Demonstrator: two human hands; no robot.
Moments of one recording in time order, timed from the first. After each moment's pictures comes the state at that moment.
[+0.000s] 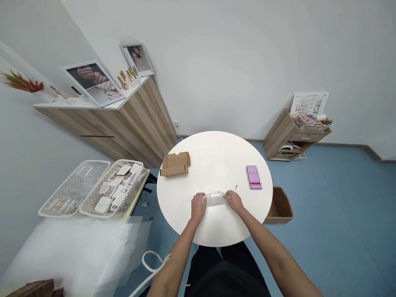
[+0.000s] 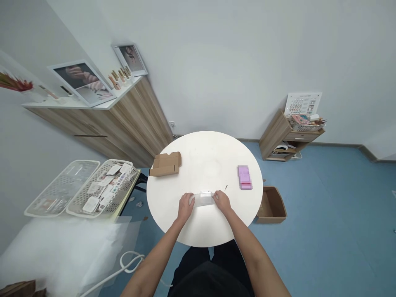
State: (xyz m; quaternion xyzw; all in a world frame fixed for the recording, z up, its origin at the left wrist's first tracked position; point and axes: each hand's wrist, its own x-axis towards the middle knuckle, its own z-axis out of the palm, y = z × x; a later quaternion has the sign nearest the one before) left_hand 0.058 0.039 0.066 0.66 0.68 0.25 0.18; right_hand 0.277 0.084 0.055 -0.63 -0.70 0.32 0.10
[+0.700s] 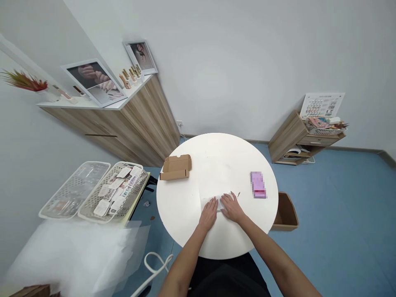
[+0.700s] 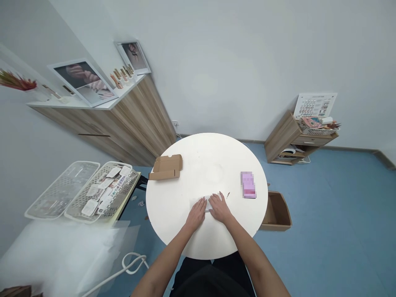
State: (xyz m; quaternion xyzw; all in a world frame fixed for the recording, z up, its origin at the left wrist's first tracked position) left_hand 0.089 0.045 -0.006 0.83 0.55 0.04 0.06; right_hand 0.274 0.096 0.047 -0.42 -0.90 0.10 0.07
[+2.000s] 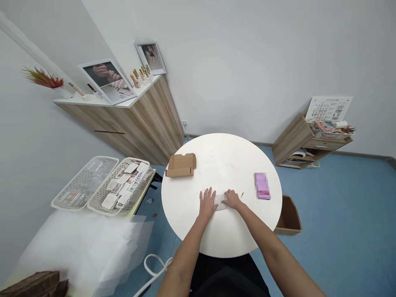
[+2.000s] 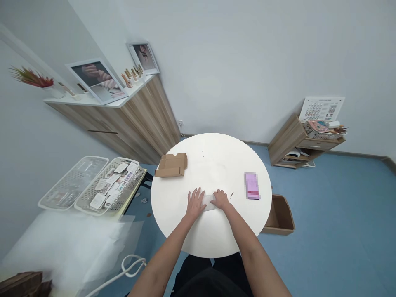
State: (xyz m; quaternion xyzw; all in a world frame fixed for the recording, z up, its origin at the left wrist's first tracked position) left_hand 0.077 0.074 0.056 0.74 0.65 0.07 0.11; right_hand 0.246 0.140 0.049 -0.55 -0.78 0.29 -0.09
